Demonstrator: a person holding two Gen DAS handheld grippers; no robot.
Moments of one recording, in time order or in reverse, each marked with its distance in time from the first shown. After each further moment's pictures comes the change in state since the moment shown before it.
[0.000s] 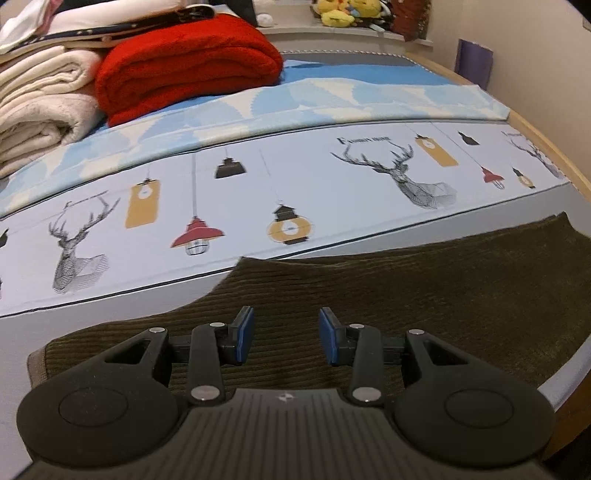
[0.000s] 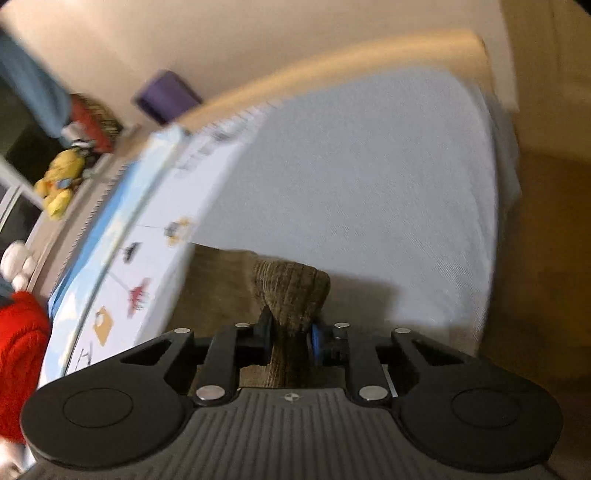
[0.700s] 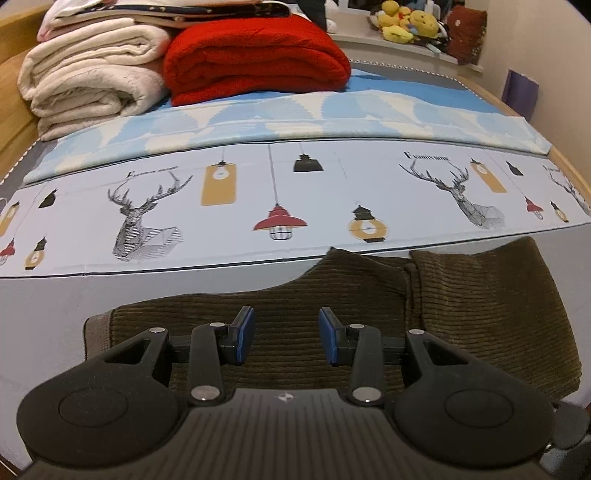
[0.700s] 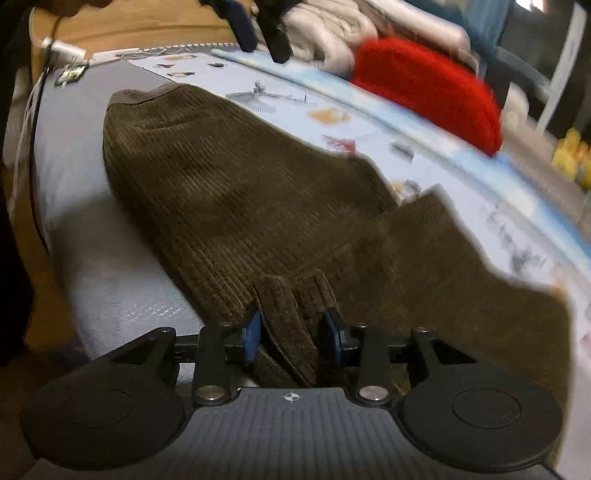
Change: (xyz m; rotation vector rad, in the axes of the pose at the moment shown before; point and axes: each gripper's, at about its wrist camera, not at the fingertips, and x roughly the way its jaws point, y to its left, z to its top) left arm -0.030 0.083 -0.020 -0.137 -0.008 0.076; right arm -0.139 0.224 -0.360 -1.557 0.190 0.805
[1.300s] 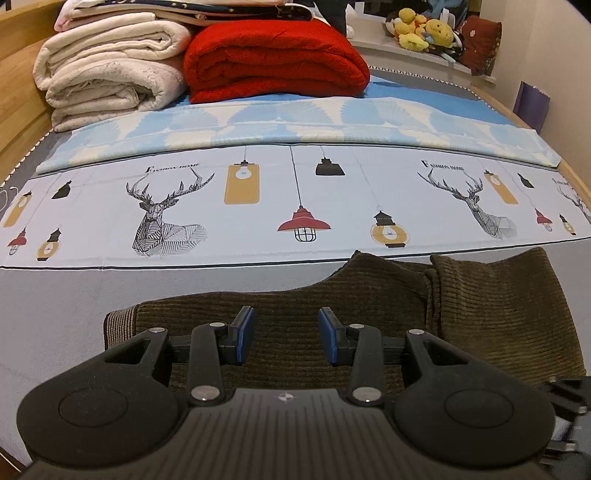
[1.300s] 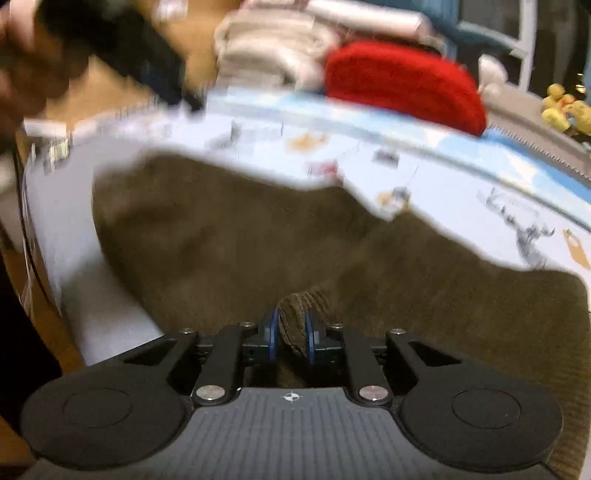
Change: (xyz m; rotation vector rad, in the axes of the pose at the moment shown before) left arm -0.003 0.025 -0.001 -0.036 -0.006 0.015; right arm -0.020 -0.047 0.016 0.275 -0.131 0.126
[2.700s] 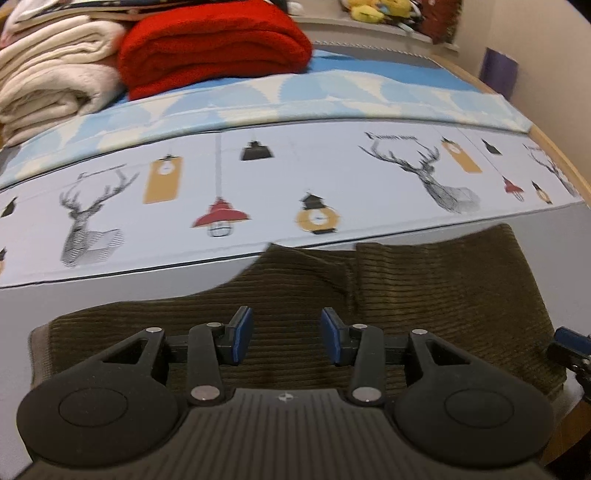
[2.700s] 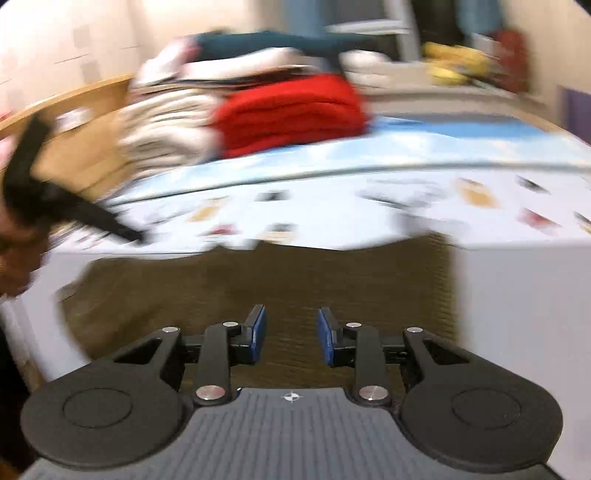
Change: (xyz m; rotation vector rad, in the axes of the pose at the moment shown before) left arm 0.041 -0.098 0.009 0.106 0.063 -0.087; right arm -0.085 -0.112 -0.028 0.374 0.000 -0.248
